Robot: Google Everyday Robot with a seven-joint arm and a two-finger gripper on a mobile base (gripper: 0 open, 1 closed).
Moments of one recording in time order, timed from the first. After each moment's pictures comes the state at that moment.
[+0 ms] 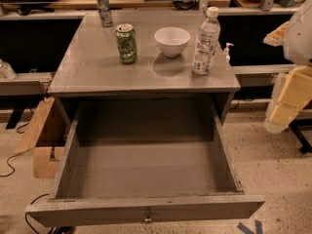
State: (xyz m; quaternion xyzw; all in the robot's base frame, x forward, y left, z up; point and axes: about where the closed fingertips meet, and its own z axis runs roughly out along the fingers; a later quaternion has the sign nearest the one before) arm 0.438 -0.214 0.984 -0.60 0.78 -0.04 0.17
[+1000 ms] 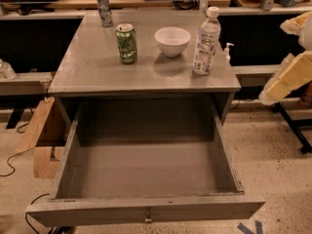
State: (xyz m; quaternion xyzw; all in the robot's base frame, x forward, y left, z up) arm 0.496 -0.248 0.987 -0.52 0.80 0.00 0.31
